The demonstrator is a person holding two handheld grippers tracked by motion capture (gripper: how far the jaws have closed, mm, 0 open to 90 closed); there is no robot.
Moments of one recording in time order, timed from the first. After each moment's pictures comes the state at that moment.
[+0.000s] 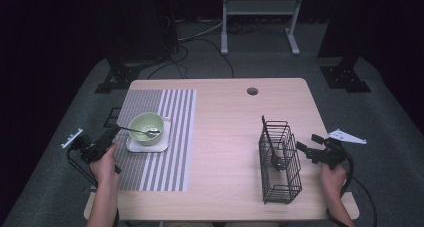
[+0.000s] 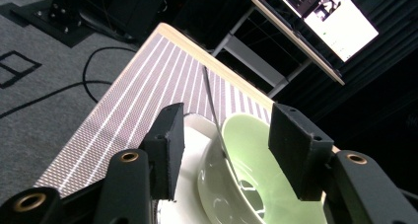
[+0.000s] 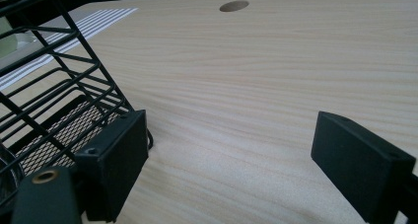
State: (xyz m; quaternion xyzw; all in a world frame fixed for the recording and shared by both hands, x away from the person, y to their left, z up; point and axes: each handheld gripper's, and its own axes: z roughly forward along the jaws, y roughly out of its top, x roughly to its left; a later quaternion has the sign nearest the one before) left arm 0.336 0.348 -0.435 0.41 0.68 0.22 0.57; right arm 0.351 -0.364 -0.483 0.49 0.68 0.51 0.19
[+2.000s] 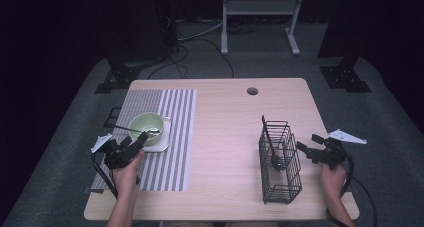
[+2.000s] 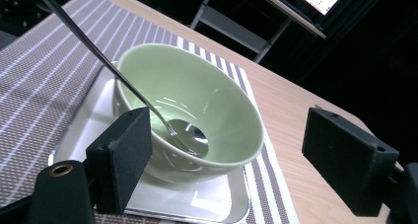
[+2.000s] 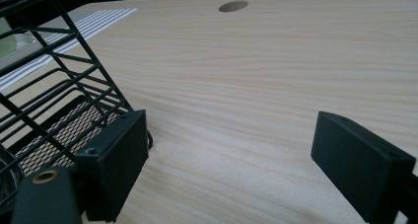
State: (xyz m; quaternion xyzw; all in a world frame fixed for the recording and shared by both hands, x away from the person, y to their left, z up) left arm 0.321 0.279 -0.441 0.50 0.63 0.21 0.55; right arm 0.351 -0.364 -0.483 0.49 0.68 0.51 0.19
